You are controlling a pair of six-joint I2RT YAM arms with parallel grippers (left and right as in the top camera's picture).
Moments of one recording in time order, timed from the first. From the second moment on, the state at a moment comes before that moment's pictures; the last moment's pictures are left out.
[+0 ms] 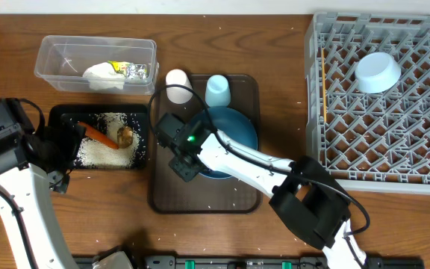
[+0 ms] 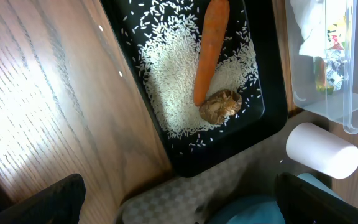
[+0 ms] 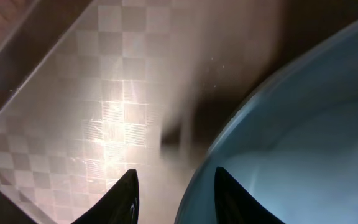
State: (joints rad) left arm 0.50 1.25 1.20 -1.19 0.15 -0.78; right arm 0.96 2.14 1.61 -0.81 -0.04 0.16
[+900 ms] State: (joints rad) left arm 0.50 1.25 1.20 -1.19 0.15 -0.78; right arm 0.96 2.10 1.67 -0.88 -0.05 0.21
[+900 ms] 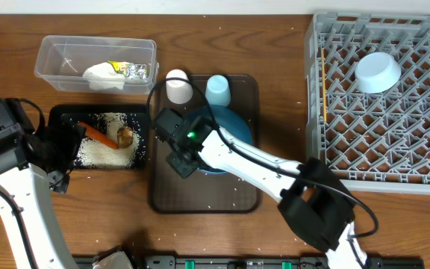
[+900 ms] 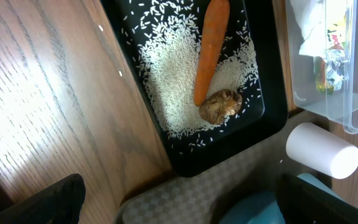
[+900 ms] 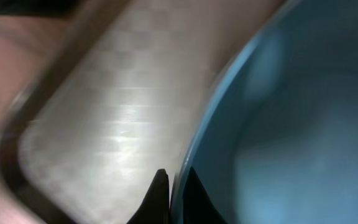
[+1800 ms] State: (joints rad) left arm 0.50 1.25 1.20 -1.19 0.15 -0.78; right arm 0.28 1.42 1.69 -1.26 -0.33 0.24
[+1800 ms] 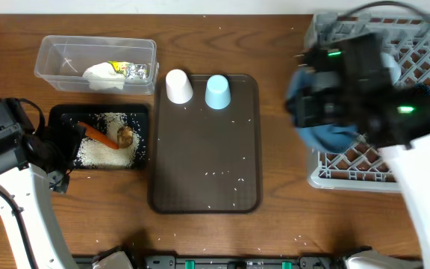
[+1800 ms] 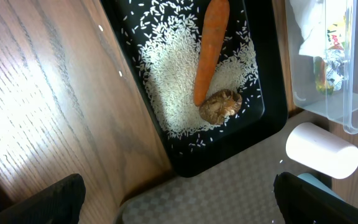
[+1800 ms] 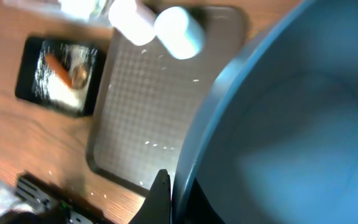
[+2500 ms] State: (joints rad) left arm 0.50 1.25 1.20 -1.19 0.15 -0.78; right arm -0.44 1.43 1.53 -1.28 -1.06 -0.18
